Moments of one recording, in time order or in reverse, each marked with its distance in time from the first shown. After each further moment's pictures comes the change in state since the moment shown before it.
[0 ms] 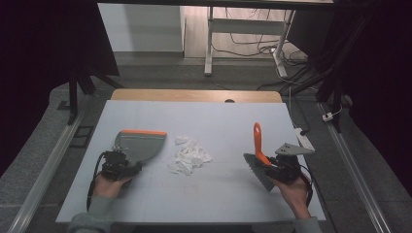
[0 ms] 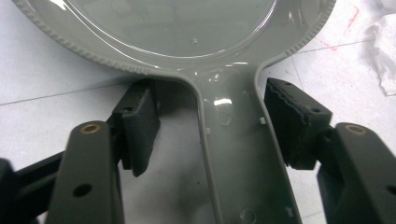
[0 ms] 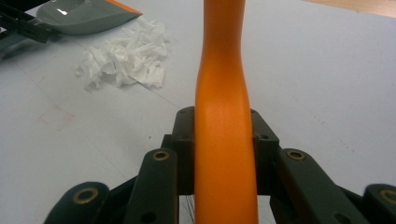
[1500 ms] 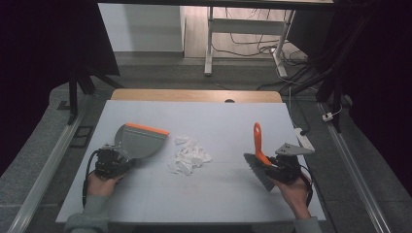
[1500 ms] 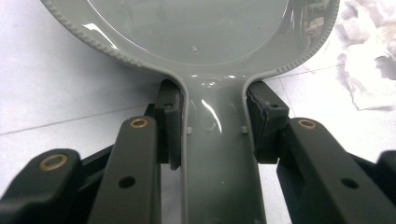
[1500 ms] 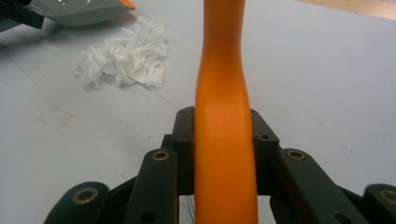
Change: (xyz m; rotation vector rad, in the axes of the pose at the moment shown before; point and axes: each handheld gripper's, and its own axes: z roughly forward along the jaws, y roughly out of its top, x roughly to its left) left arm 0.015 0.000 -0.014 -0.098 -0.062 0.013; right arm 0.000 0.000 0.000 -0.003 -0.004 -0.006
